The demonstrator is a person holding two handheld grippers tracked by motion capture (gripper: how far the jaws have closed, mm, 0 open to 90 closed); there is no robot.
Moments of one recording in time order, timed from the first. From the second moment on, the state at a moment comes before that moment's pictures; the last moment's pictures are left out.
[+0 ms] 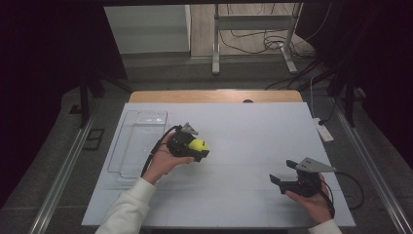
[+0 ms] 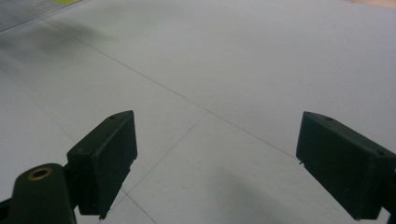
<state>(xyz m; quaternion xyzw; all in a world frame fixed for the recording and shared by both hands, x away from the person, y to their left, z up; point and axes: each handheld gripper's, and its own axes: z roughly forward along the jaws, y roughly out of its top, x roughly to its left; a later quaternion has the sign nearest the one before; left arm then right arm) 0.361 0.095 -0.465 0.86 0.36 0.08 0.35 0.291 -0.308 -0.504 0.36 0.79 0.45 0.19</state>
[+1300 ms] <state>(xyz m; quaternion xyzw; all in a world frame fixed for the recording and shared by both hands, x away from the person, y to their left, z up) 0.346 0.118 -0.428 0.82 0.36 0.13 0.42 0.290 -0.307 -0.504 0.36 0.79 0.45 0.19</state>
